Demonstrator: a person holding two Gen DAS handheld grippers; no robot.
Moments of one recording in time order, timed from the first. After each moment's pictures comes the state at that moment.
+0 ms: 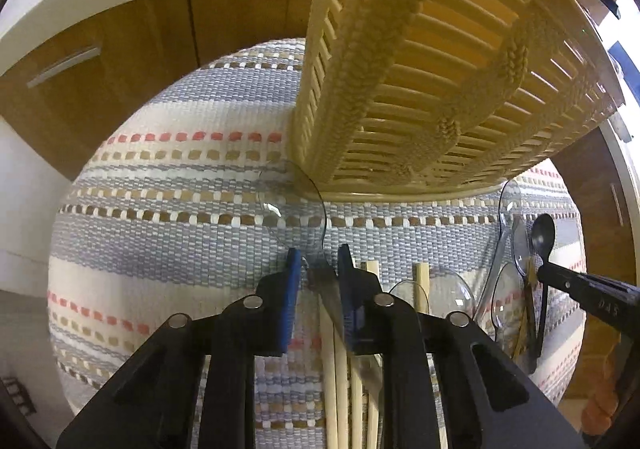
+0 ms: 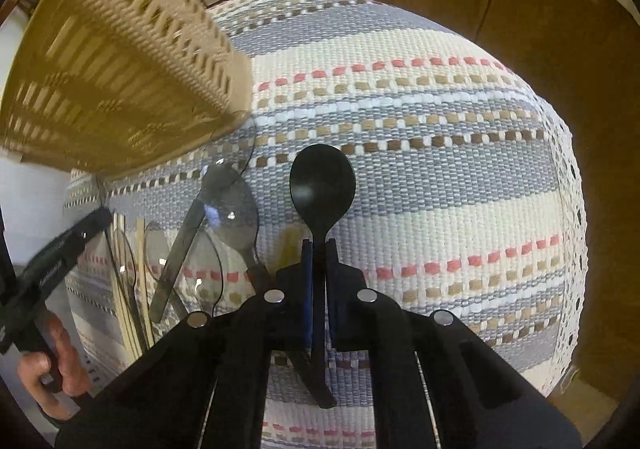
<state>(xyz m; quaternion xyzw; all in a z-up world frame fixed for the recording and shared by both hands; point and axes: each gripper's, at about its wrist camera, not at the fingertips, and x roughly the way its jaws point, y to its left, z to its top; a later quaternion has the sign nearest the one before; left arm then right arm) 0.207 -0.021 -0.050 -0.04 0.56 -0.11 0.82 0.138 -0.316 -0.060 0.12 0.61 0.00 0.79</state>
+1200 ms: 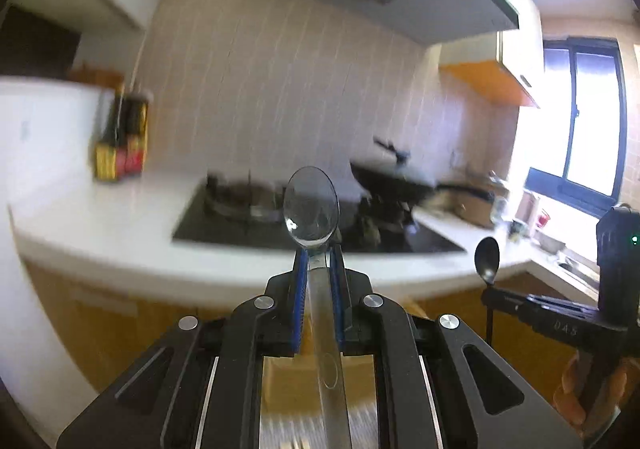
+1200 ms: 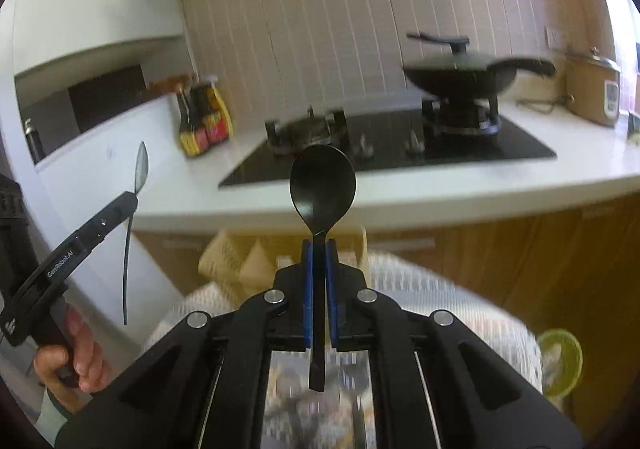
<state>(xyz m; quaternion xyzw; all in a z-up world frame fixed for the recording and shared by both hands) 0.122 0.003 0.148 -0.08 0.12 -0.17 0.98 0.100 -0.282 0.132 0.09 0.24 0.12 0.96</state>
